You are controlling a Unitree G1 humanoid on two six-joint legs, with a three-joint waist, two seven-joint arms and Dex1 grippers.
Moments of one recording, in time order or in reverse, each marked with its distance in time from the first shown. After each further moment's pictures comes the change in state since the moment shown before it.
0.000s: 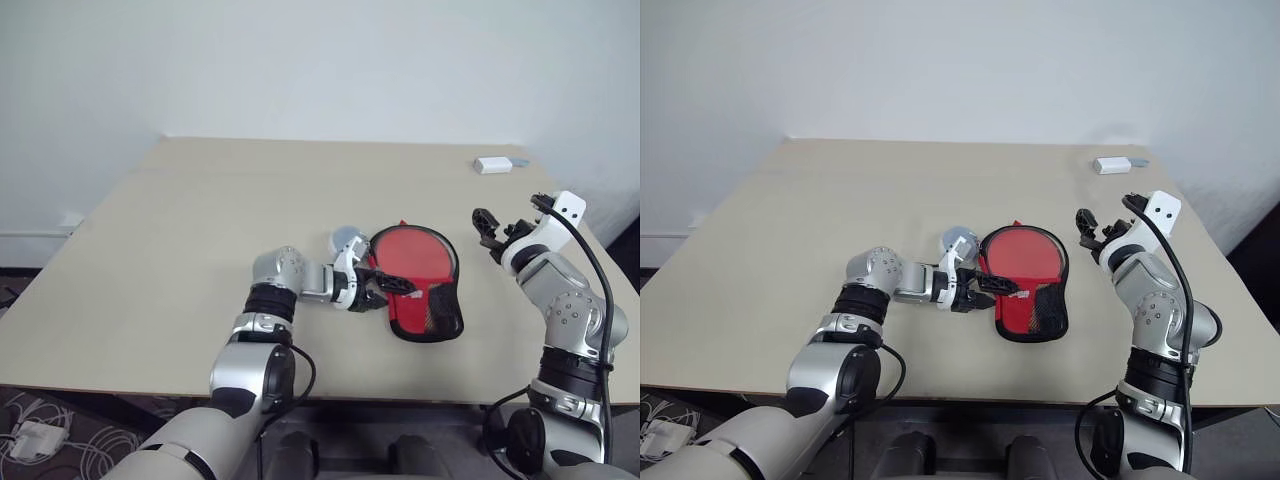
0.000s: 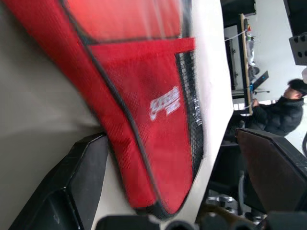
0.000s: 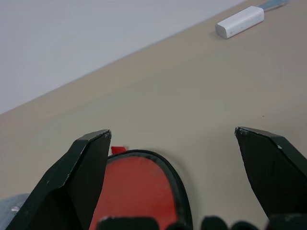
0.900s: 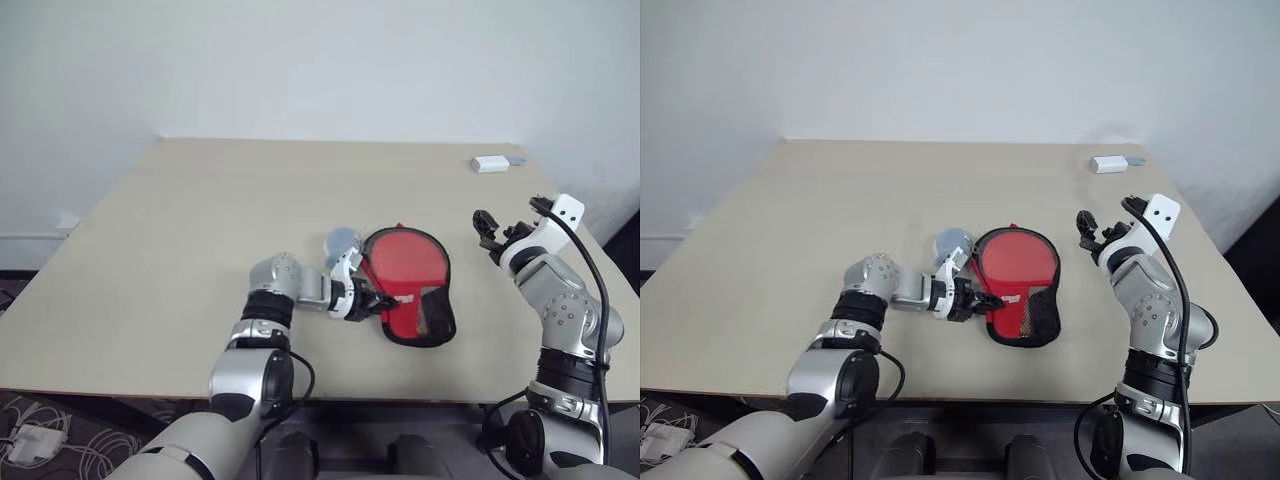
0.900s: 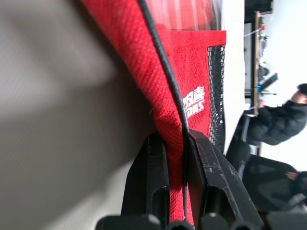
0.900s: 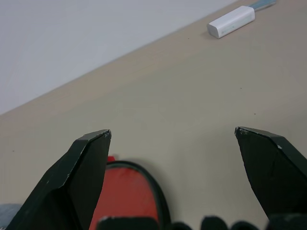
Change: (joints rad) left arm 0.085 0.066 -0.007 -0.094 -0.043 0.128 0.057; right arm 0.004 0.004 0.011 0.028 -0.002 -0.040 -0.006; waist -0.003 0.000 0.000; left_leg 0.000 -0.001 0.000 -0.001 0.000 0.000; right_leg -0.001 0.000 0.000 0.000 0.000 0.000
